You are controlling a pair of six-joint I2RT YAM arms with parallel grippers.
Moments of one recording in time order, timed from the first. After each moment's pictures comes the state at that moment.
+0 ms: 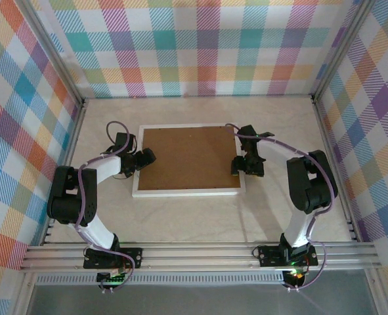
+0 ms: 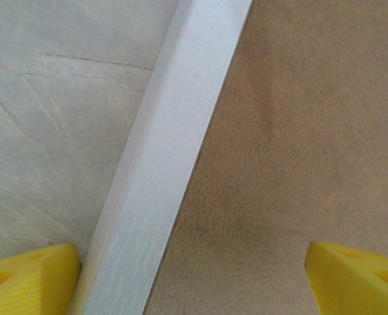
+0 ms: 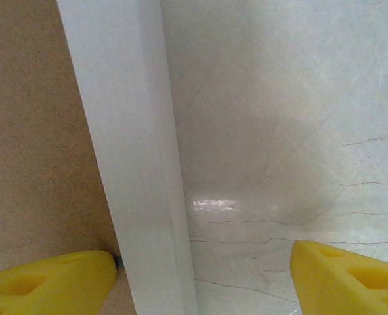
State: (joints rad) left arm -0.12 1.66 0.87 -0.23 0.14 -0.62; right arm 0.38 1.82 1.18 -0.82 -0.04 0.41
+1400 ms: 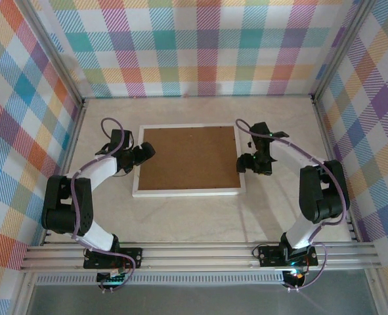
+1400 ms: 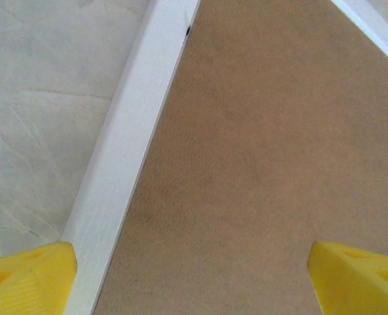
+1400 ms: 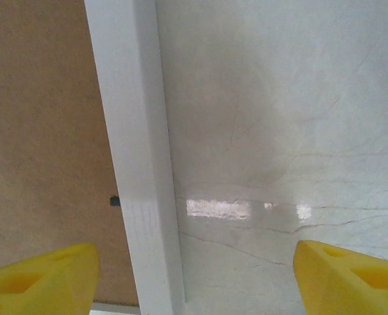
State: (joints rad) left arm -0.11 1.56 0.87 -0.25 0.18 -0.65; right arm 0.29 1.68 1.13 -0.85 -0.13 0.31
